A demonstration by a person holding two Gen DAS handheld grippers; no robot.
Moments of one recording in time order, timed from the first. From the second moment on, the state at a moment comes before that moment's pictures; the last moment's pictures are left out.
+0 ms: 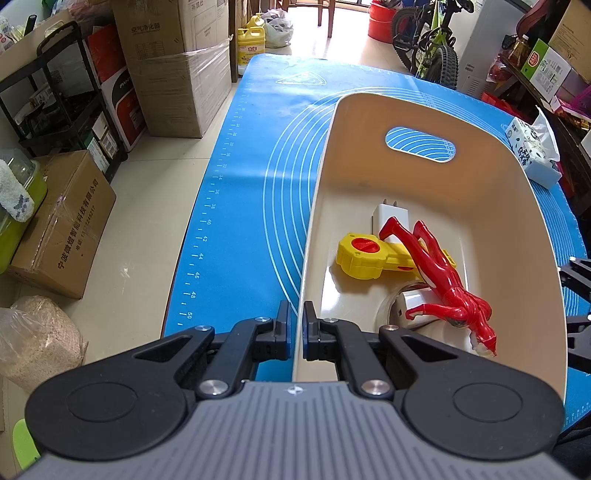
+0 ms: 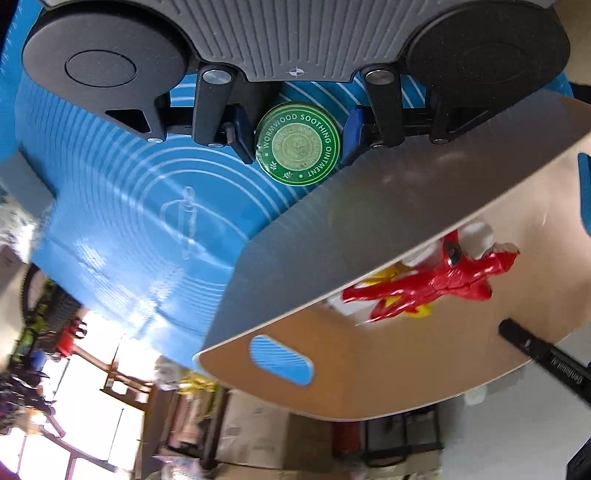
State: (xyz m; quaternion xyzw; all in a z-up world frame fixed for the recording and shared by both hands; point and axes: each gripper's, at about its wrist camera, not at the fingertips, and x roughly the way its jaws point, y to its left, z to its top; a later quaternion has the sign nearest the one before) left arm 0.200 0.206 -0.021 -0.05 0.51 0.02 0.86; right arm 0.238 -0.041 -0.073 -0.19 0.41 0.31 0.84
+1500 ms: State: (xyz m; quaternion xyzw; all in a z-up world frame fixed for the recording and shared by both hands) left arm 0.200 0.204 -0.021 -0.05 0.51 0.02 0.86; right arm 0.263 0.087 -0.041 -0.15 0.42 0.16 0.88
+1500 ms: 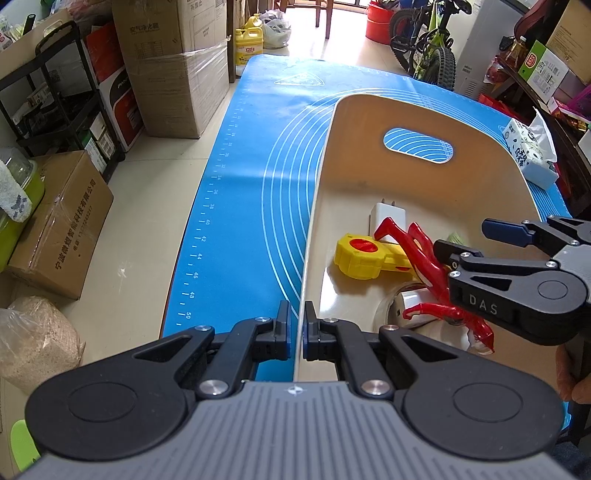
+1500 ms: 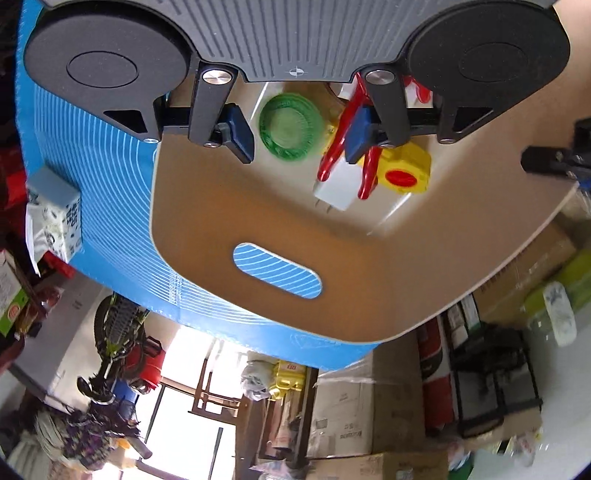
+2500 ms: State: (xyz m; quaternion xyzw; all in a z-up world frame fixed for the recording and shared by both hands) left arm 0.200 0.205 -0.021 -0.05 0.51 0.02 0.86; right arm 0.191 -0.082 -0.004 -0.04 0.33 0.08 0.94
